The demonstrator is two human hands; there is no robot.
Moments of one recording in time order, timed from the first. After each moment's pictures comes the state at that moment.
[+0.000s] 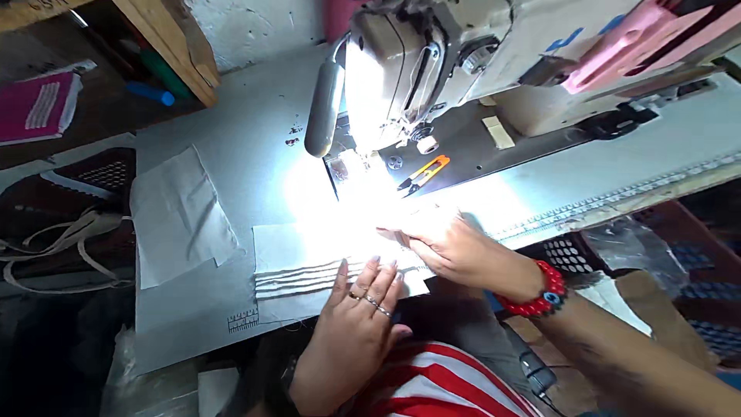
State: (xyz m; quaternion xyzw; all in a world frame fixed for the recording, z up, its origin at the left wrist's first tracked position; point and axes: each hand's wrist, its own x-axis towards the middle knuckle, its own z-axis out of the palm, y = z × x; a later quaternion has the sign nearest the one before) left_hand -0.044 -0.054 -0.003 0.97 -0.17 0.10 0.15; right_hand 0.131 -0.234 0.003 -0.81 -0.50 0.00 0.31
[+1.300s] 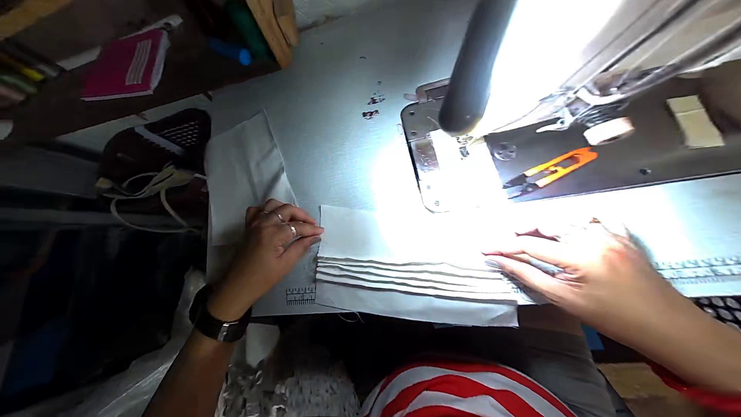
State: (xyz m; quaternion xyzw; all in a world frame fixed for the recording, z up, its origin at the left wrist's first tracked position) left_hand -0.047 0.137 0.041 0.96 -0.01 0.12 0.24; right_hand 0.123 -0.237 -0.009 -0.85 -0.44 -0.01 0.29
